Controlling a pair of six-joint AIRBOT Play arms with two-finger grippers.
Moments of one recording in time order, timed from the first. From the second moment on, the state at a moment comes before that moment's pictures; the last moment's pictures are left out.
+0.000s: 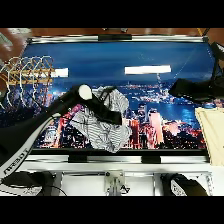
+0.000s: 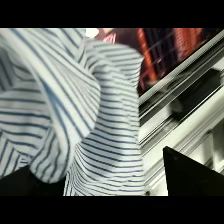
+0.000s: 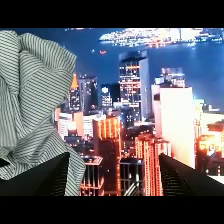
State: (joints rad) left arm -0.61 -1.60 1.44 0.93 -1.22 -1.57; right arm -0.05 -1.01 1.34 -1.30 1.40 1.65
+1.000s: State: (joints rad) left arm -0.44 -1.52 1.28 1.15 -1.12 -1.64; right arm 0.44 -1.41 1.34 -1.17 1.26 1.64
